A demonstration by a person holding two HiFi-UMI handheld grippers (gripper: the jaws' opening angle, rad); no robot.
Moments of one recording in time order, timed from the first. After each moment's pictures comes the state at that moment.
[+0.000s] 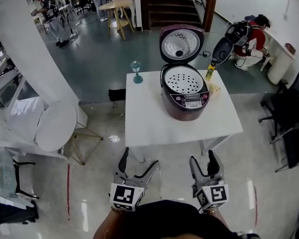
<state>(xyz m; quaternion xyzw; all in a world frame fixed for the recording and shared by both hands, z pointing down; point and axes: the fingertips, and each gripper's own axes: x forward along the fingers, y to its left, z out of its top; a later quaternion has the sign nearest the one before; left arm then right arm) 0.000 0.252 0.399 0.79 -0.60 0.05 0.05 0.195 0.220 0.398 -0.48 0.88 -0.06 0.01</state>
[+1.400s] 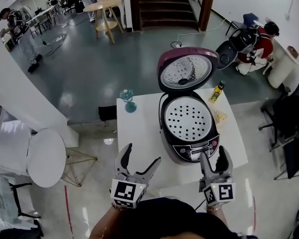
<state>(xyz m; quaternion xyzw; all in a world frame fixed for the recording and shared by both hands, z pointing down) -0.052 -0.035 0.396 0.82 -0.56 0.05 0.07 0.171 -0.056 0.377 -0.54 0.84 -0.03 0.01</state>
